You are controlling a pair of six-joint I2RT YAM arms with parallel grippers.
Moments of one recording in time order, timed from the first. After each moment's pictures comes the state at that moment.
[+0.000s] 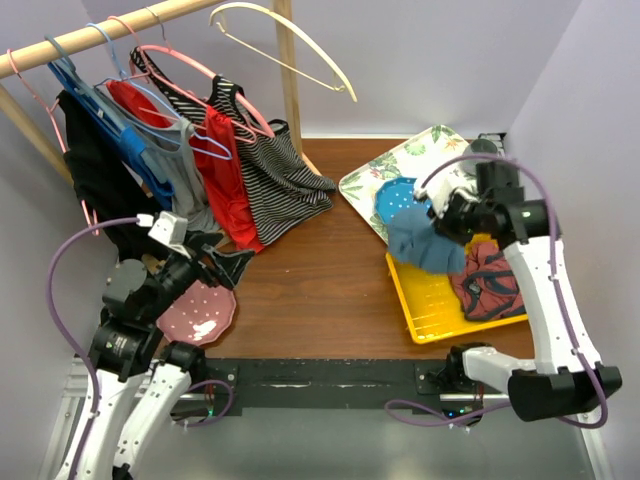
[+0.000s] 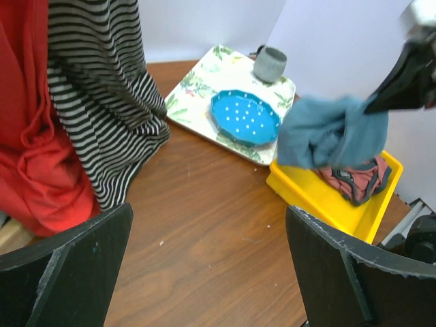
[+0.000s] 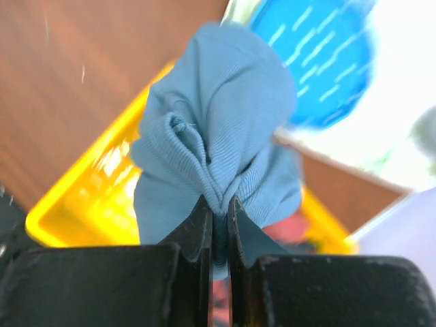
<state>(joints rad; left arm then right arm) -0.27 0.39 0.74 -0.40 0.35 -0.33 0.13 1.15 1.32 -1.15 -0.31 -0.83</state>
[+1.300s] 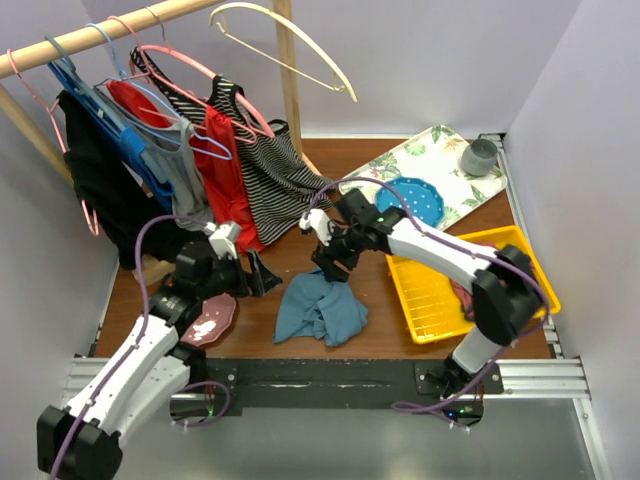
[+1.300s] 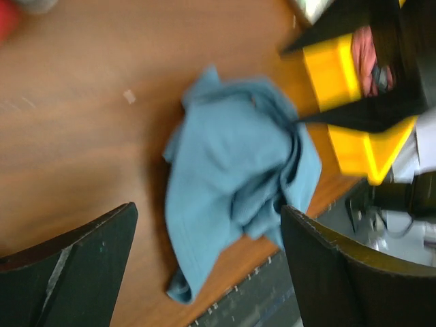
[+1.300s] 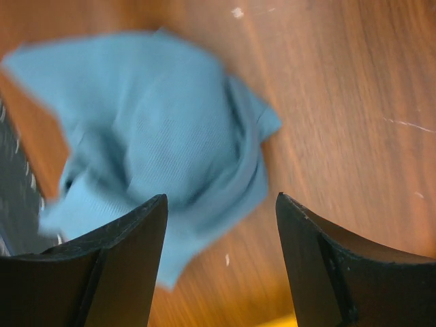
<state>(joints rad) -0.34 0.70 0.46 -0.30 0.40 -0.54 0.73 1.63 1.21 -0.61 -0.37 -0.40</state>
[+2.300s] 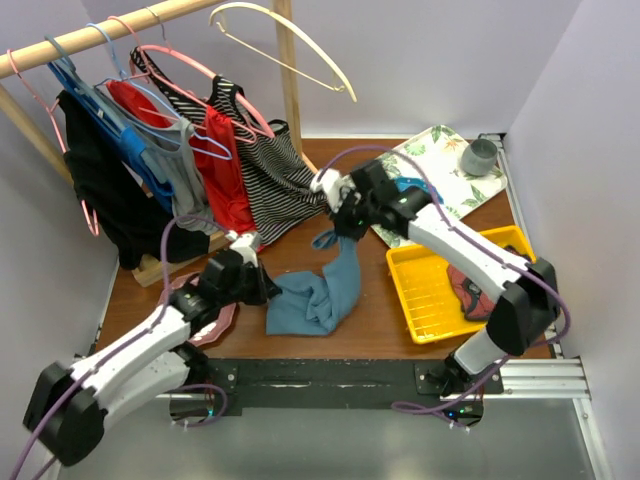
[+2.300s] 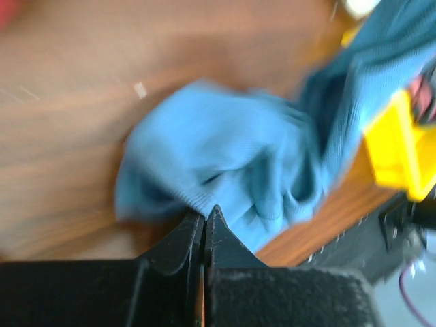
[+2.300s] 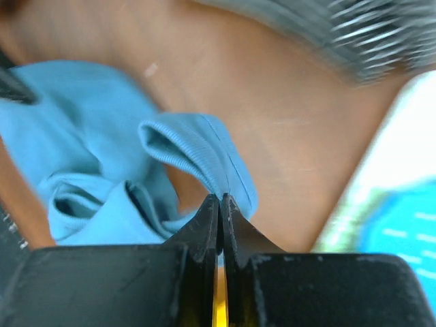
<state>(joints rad) -0.59 0.86 0.41 -0.21 0.15 -0.63 0.67 1.56 1.38 -0.66 -0.22 -0.33</state>
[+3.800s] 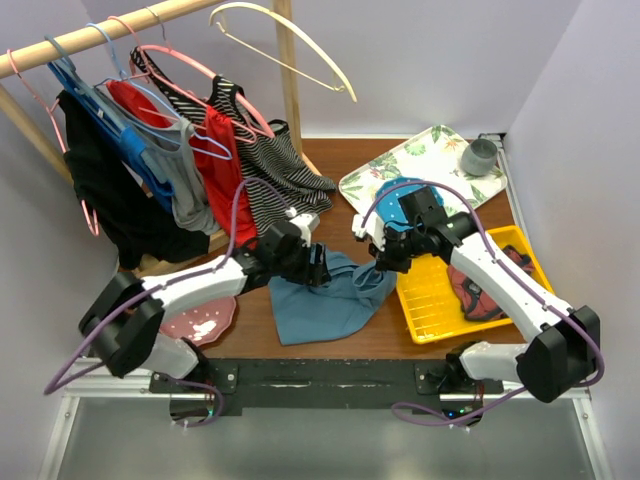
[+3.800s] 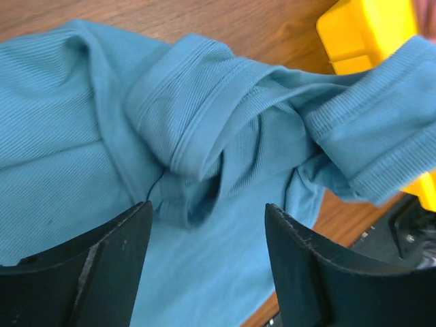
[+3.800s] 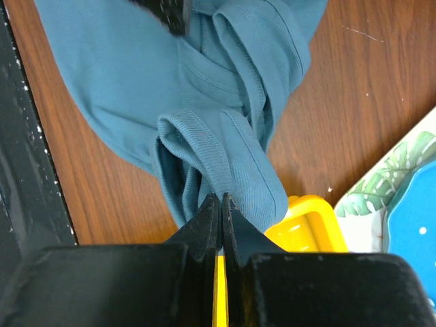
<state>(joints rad) -0.75 1.40 0.77 -0.11 0.13 -0.54 0.49 1.27 1.07 -0.86 -0.49 -0.75</state>
